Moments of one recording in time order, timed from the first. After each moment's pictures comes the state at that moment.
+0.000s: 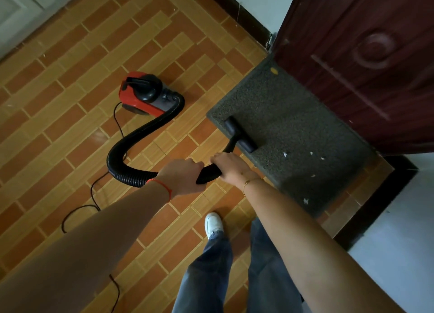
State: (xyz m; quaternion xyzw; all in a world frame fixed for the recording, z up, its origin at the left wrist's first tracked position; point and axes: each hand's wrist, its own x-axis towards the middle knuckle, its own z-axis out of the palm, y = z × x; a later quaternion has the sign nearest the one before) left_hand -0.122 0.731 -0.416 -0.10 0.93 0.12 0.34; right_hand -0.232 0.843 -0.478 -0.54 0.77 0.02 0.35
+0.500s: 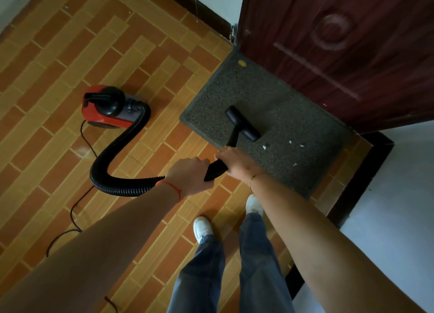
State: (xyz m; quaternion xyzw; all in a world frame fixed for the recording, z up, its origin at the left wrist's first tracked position) left_hand -0.220 0.797 -0.435 -0.05 0.93 0.12 0.33; right_hand -0.323 0.920 -0.500 -0.48 0.80 -0.02 0.37
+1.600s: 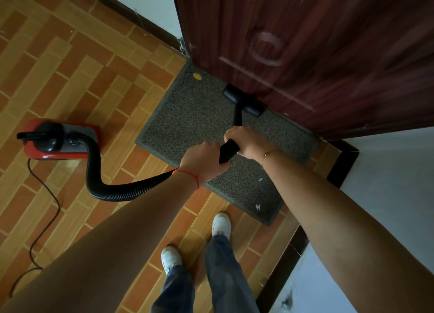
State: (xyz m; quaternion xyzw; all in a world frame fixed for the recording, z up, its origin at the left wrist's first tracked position) left_hand -0.472 0.936 -0.460 -0.12 0.94 0.20 0.27; right_hand -0.583 1.051 -0.512 -0.44 0.83 -0.01 0.34
